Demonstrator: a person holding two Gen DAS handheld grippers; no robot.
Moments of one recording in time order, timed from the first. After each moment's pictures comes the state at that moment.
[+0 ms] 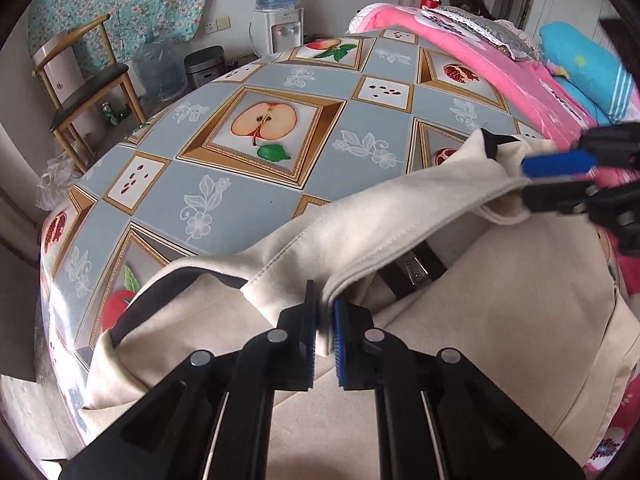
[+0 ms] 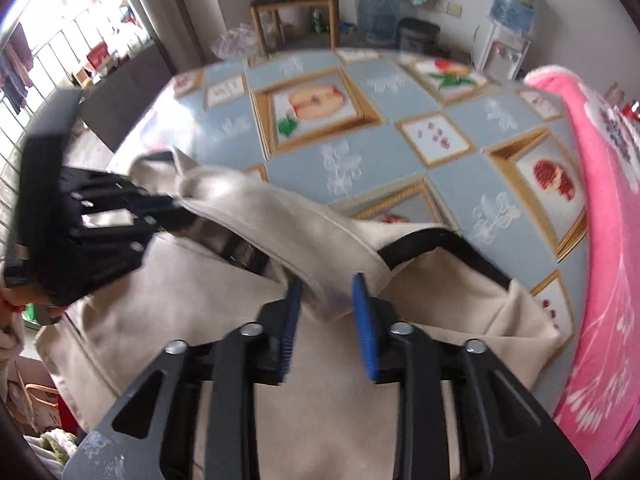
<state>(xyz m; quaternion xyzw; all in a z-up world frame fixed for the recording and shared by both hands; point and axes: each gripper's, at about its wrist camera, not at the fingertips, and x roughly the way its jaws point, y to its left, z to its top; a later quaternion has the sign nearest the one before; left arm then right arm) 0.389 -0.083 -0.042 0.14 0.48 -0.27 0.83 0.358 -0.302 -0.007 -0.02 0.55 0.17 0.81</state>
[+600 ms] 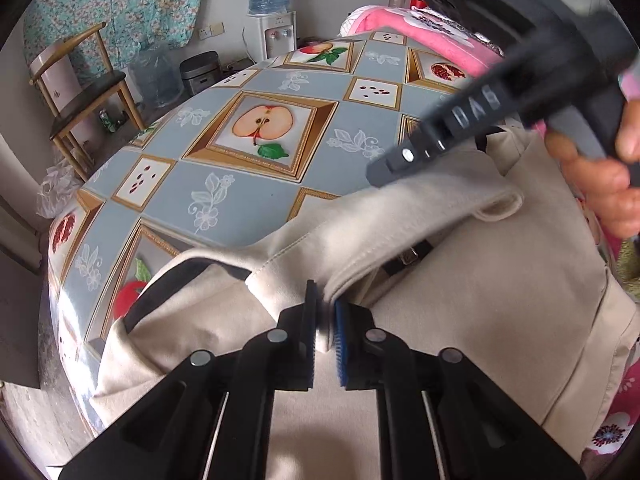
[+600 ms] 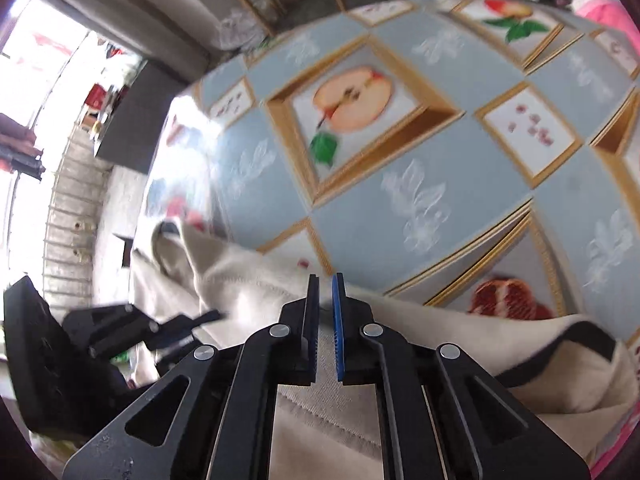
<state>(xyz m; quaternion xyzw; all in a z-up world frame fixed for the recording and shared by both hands) 0.374 -0.068 -0.030 0.14 0.47 -0.28 0.82 0.440 -0.256 -0.063 0.10 0.66 0.20 0.72</state>
